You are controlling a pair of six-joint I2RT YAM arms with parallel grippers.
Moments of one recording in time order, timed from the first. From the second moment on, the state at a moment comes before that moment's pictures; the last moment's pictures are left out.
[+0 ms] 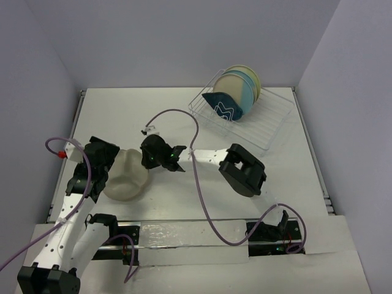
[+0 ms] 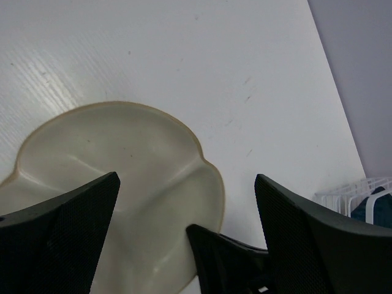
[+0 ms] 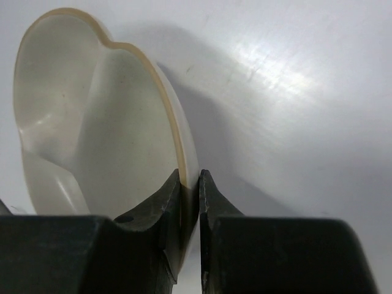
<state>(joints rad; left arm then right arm) -0.16 0.73 0.61 -0.50 -0.49 -1.06 1.04 2.16 1.56 -0.03 0.12 0.61</state>
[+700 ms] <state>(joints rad) -0.16 0.77 0.61 -0.41 -0.52 -1.01 0.68 1.52 1.33 0.09 0.29 -0.35</state>
